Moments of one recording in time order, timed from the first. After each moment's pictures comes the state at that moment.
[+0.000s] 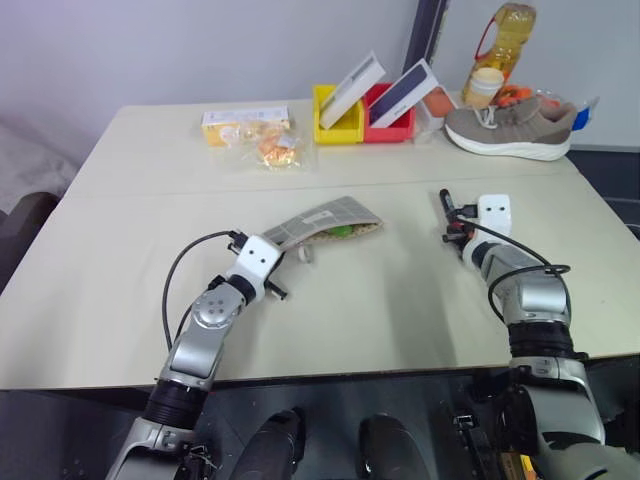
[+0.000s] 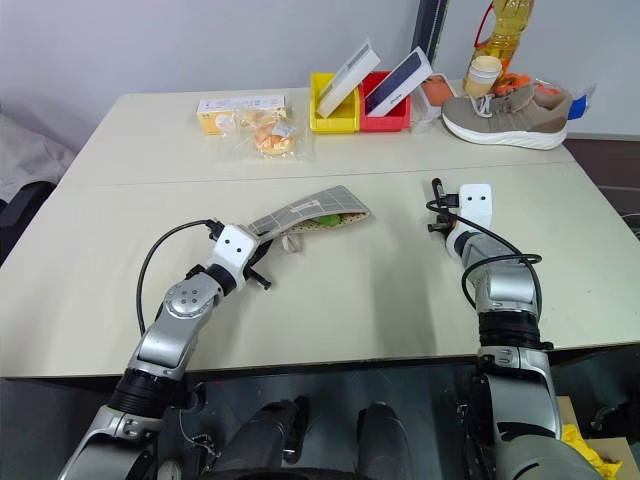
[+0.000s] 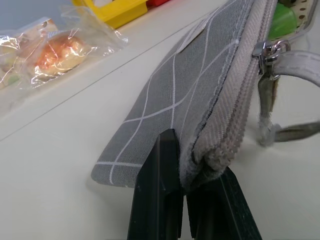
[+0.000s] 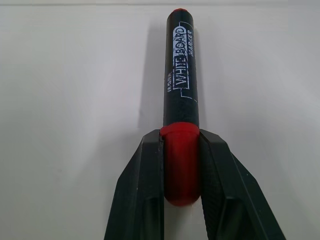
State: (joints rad) left arm -0.29 0.27 -0.13 0.03 0.05 0.15 -0.35; right arm -0.59 -0.47 -0.15 0.34 0.13 0.56 0.27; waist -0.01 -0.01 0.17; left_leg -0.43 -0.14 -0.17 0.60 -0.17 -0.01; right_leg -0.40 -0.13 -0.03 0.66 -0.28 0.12
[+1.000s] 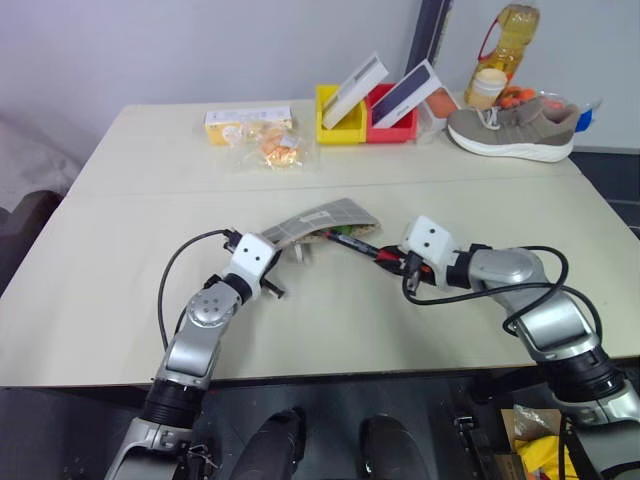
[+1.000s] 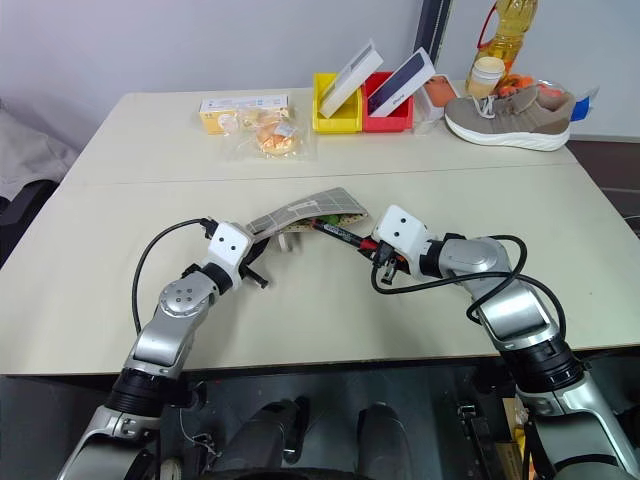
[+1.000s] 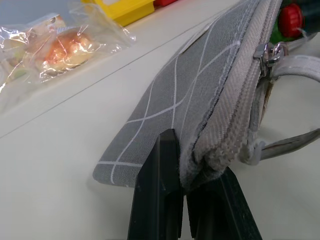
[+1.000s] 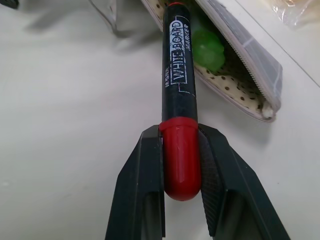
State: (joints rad) left arm -0.29 0.27 -0.10 0.02 0.03 0.15 -0.37; right arm -0.44 -0.70 0.18 -0.21 0.14 0.52 0.83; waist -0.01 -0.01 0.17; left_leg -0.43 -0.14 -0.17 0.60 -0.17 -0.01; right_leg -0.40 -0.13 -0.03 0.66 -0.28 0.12
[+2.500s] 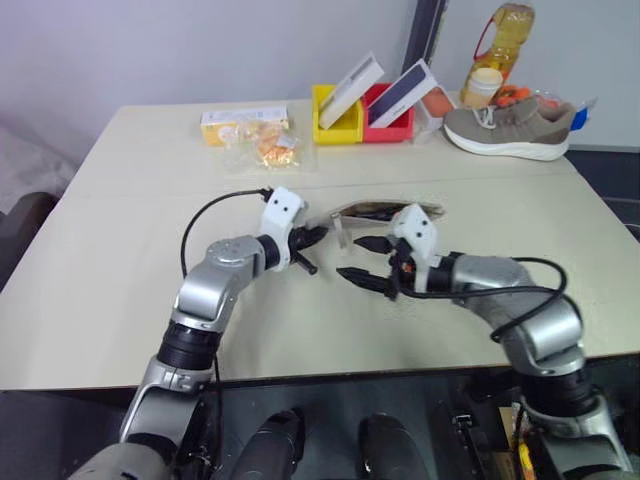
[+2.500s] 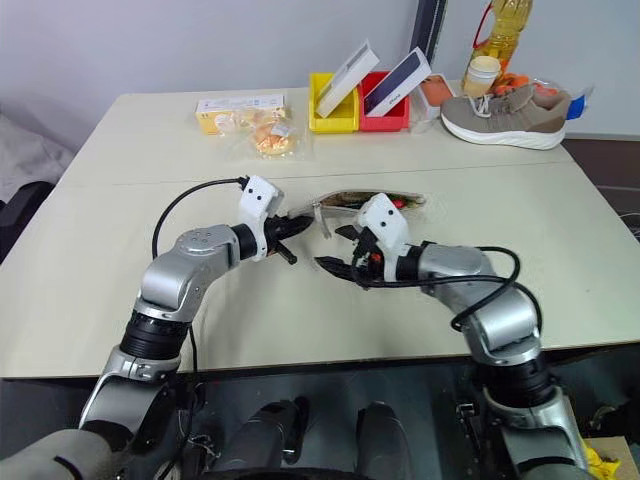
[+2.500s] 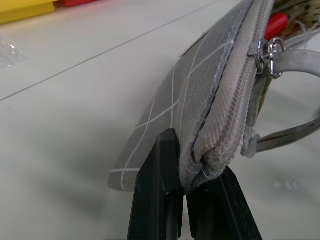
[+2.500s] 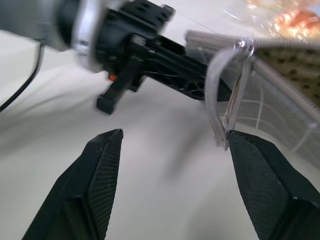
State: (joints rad) left arm -0.61 0.23 -0.11 -0.04 -0.24 0.77 -0.55; right arm -0.44 -0.44 0.10 -0.39 0.33 0.85 0.66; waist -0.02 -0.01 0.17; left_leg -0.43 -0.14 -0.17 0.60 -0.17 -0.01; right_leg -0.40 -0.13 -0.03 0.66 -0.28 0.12
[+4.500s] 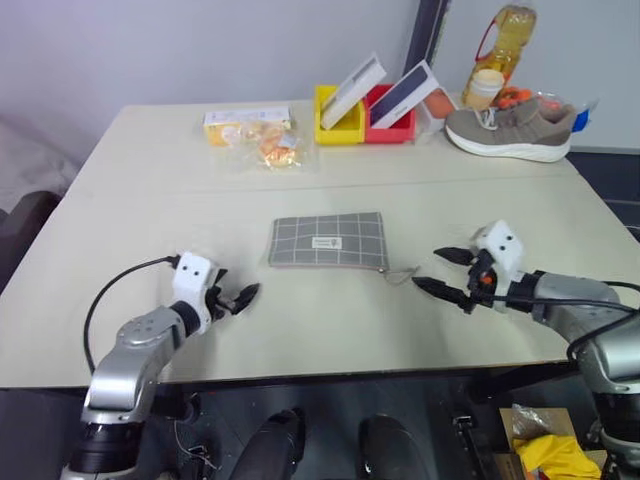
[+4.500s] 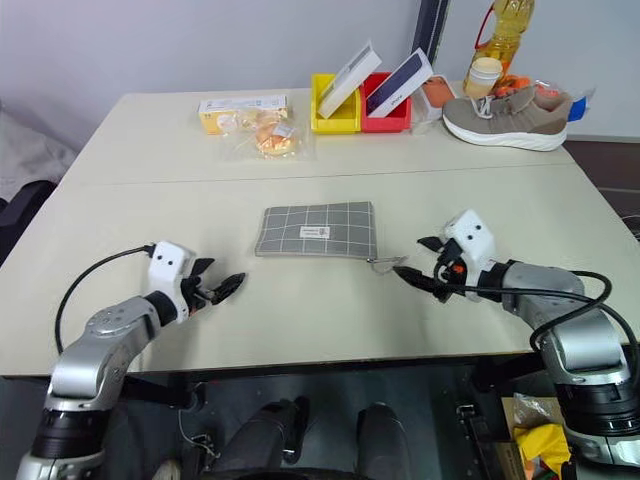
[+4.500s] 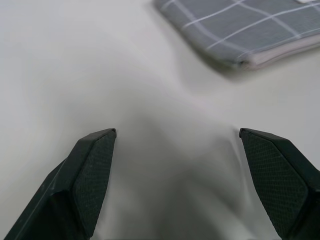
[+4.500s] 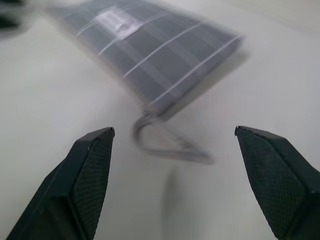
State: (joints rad) left arm -0.05 0.43 0.16 -0.28 -0.32 0.62 -0.48; right arm -0.20 -0.75 -0.19 -0.23 0.44 0.63 0.84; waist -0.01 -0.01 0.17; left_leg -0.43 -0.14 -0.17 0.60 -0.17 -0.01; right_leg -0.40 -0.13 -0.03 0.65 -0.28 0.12
